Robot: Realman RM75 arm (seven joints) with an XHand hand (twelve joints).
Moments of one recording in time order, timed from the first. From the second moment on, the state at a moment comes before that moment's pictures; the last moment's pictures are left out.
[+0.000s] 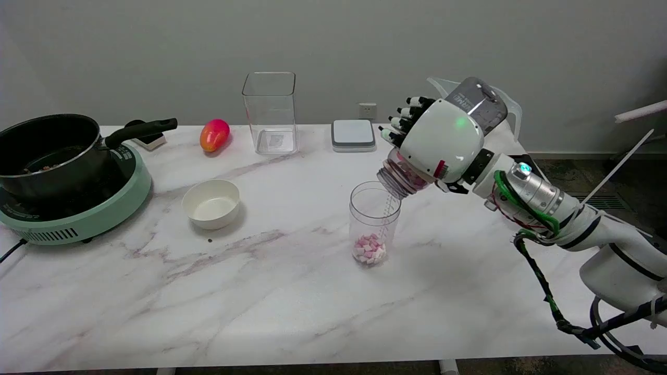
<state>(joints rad) -0.25 -0.83 -1.43 1.79 -0.38 0.60 0.37</state>
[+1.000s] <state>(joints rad) -0.25 -0.87 -1.34 1.82 -0.01 0.55 0.37</state>
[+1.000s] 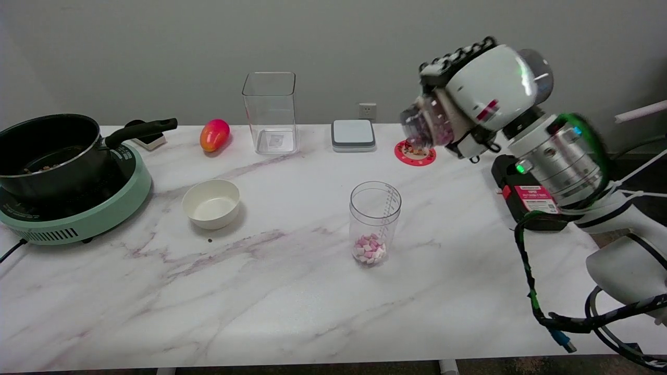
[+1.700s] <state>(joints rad) 0.03 -0.88 -1.58 1.20 0.84 0.61 0.92</state>
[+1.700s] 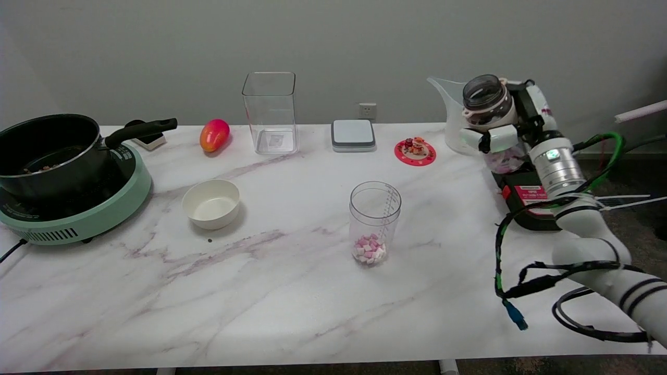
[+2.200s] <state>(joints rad) 0.39 -1.00 -1.89 0.63 0.74 0.79 1.52</state>
